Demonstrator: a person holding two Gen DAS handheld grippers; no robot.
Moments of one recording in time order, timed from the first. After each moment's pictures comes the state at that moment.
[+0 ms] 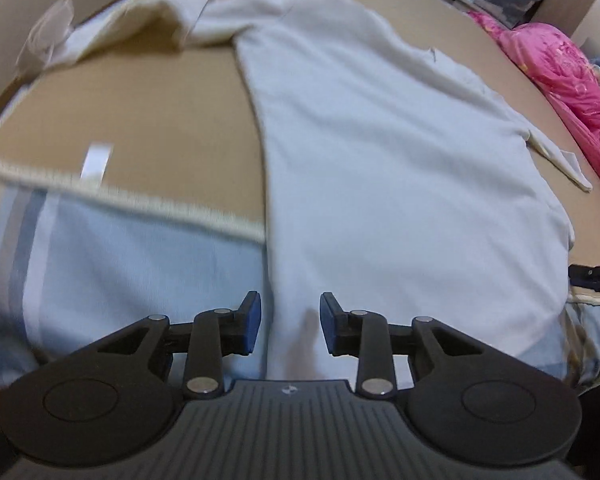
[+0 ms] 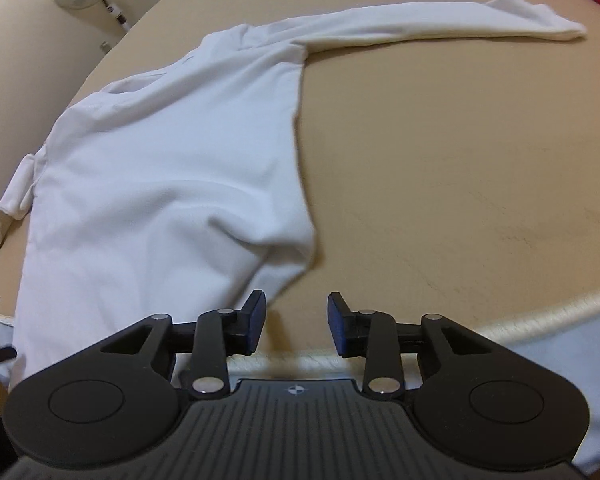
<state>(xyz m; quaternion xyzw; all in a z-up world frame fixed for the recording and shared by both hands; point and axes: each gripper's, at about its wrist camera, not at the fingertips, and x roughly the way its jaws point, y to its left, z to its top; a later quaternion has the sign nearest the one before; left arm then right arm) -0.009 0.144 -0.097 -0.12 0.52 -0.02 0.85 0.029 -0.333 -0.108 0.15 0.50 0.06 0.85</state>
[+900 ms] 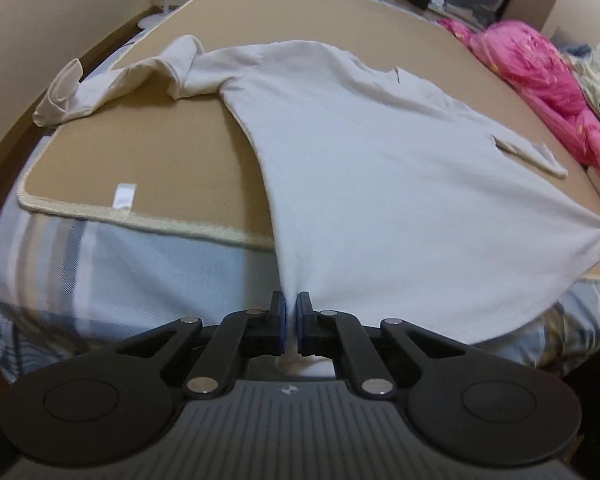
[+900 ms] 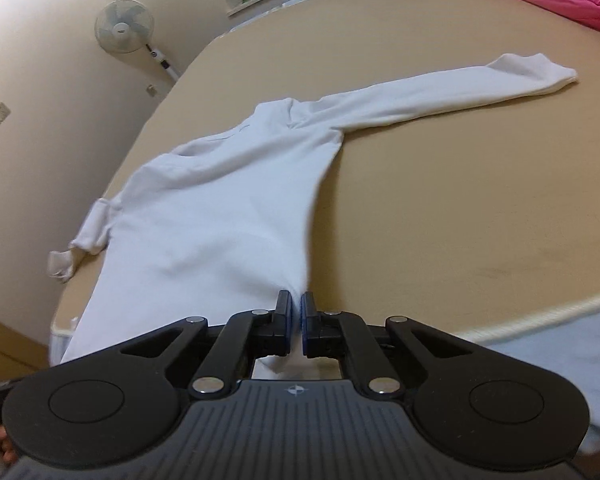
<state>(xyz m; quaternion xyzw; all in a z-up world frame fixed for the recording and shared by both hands) -0.059 0.145 -0.025 -0.06 0.48 -0.04 0.87 -0.024 -0.387 0.004 0.18 0.45 0.10 0.87</state>
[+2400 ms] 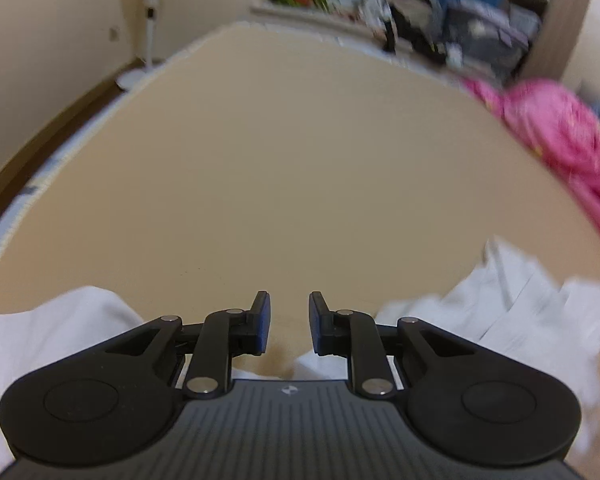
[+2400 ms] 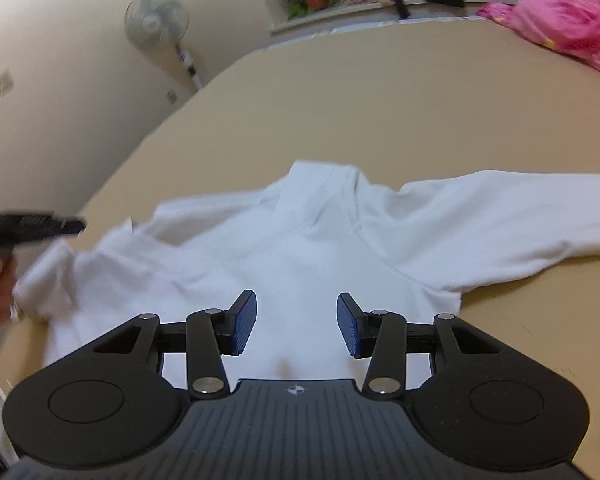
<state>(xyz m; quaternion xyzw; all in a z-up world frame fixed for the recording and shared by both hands) 0.334 0.173 -0.051 -0.07 0.41 -0.05 0.91 0.207 -0.295 -0.064 0.09 0.39 0.14 0.91</state>
